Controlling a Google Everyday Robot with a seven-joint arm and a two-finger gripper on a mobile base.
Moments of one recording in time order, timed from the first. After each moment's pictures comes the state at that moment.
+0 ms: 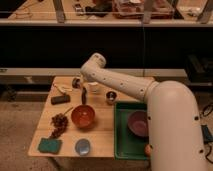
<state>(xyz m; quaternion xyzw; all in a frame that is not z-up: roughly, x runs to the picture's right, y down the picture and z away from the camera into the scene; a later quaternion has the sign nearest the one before) -0.094 -0.073 0.886 0.02 -0.12 -0.73 0.67</state>
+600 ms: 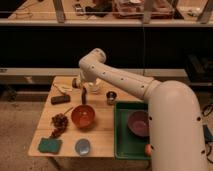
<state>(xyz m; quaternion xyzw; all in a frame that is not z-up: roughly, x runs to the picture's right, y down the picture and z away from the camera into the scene) -0.117 -0.037 0.868 -0.02 -0.21 -0.73 0.65</state>
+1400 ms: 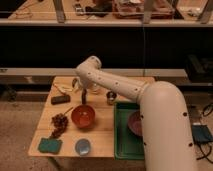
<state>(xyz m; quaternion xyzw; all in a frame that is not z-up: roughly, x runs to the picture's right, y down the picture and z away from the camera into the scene) -0.131 -0.010 0.906 -0.03 -0.22 -0.73 0.65</state>
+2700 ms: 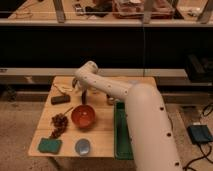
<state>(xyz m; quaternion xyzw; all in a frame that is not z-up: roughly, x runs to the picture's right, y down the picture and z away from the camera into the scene) -0.140 -0.003 0.973 -0.04 -0.20 -0.73 0.65</state>
